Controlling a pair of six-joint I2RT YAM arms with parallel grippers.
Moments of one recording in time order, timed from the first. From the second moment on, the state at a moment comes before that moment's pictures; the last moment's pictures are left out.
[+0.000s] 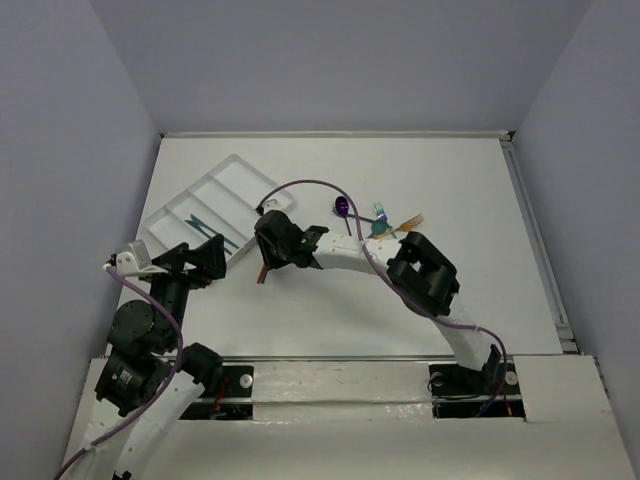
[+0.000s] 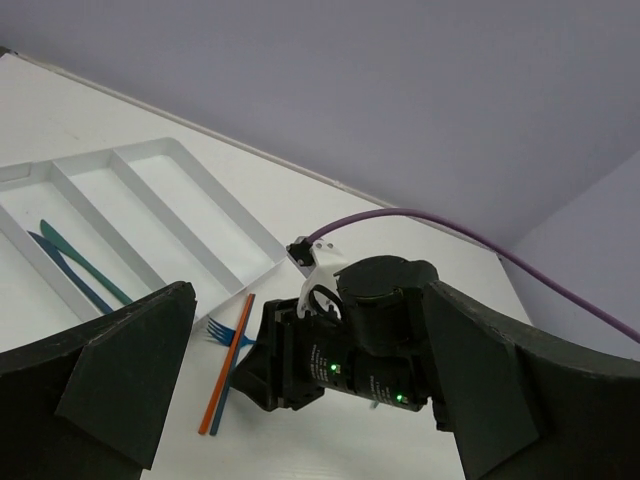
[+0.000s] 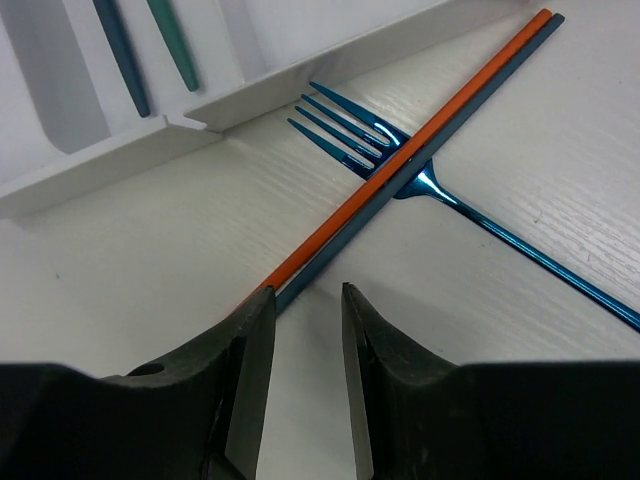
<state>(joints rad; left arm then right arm) -0.52 0.17 0.67 -0.38 -0.44 -0.49 1.03 2.23 1.73 -0.29 0.20 0.50</state>
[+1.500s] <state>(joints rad) -0.52 0.17 0.67 -0.38 -0.43 -0.49 1.02 2.27 1.74 -0.28 0.18 0.52</state>
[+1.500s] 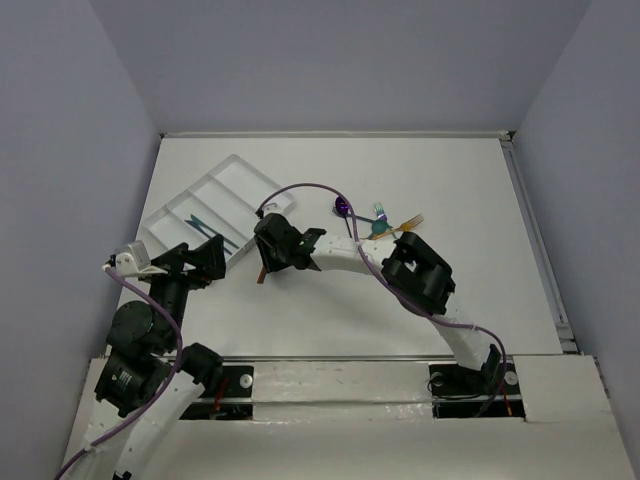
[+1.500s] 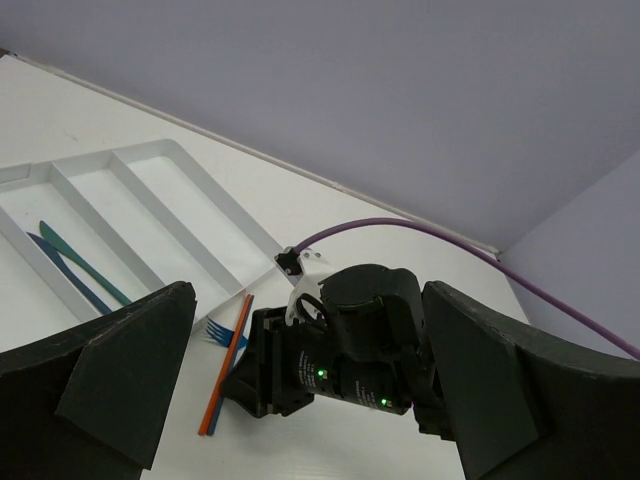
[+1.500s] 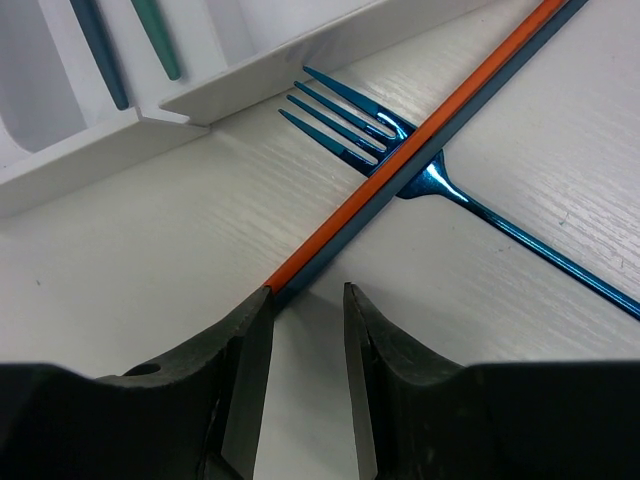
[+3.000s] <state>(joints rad) -0.52 0.17 0.67 -0.38 -0.43 -0.49 1.03 2.25 1.72 -0.24 0.20 0.50</state>
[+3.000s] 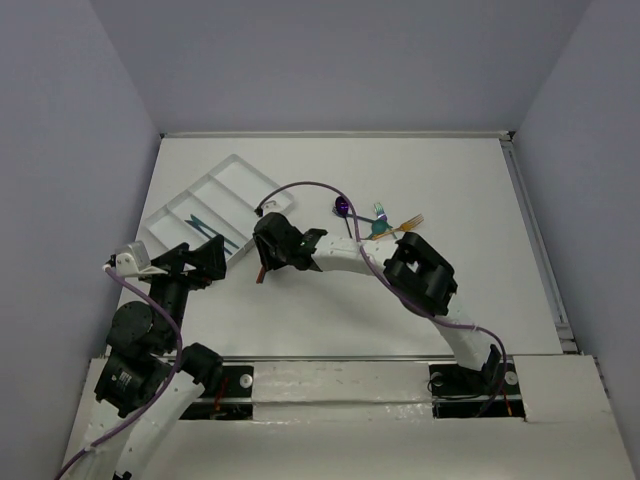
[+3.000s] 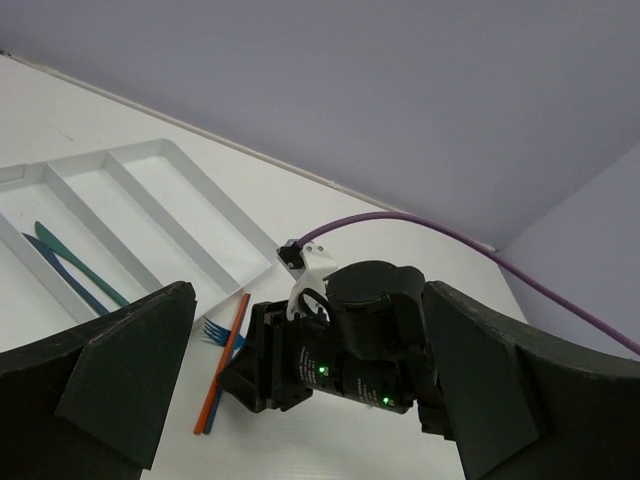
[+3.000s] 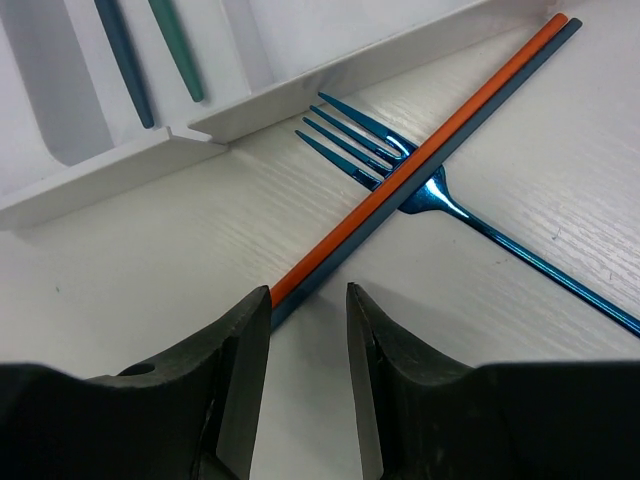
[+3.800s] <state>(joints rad) -0.52 0.16 0.67 -0.38 -0.42 -0.49 1.04 2.28 1.72 -0.25 0.28 0.51</state>
